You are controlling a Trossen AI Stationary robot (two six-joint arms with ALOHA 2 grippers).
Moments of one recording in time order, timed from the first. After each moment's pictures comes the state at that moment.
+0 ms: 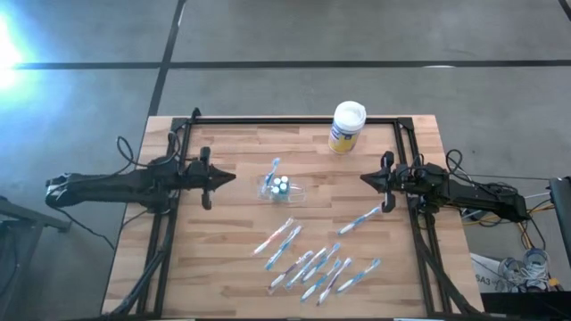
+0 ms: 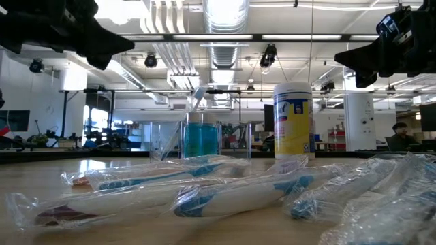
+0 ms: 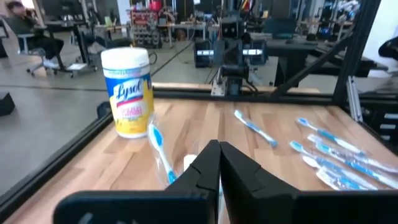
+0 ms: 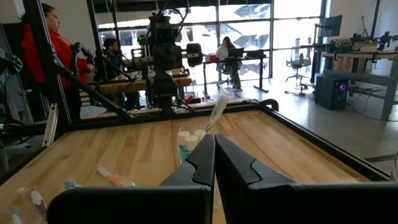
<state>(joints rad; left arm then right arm) 0.12 0.44 0.27 0.12 -0.01 0.00 -0.18 0.09 0.01 0.15 -0.05 0.10</state>
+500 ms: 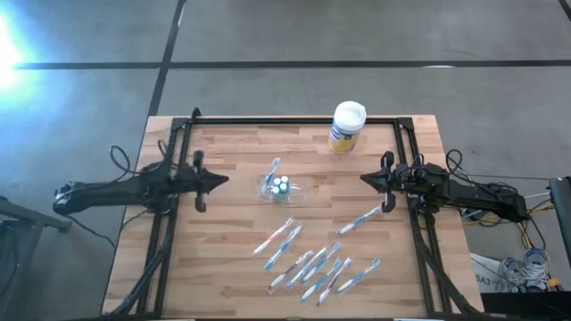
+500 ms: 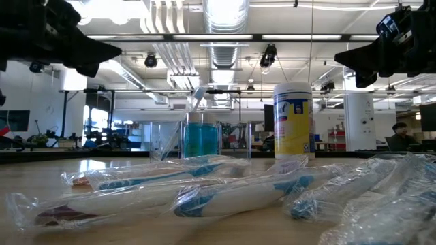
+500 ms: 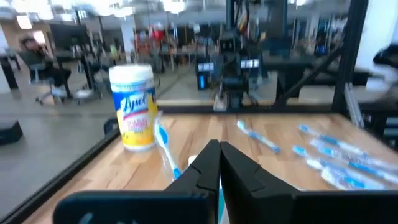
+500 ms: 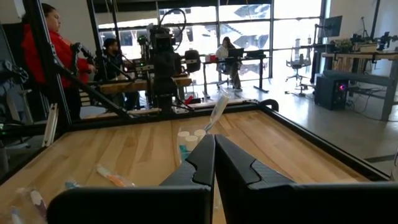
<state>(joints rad) 0.12 0.24 0.11 0.15 -0.01 0.04 -0.18 0.09 0.01 0.15 -0.05 0.10</state>
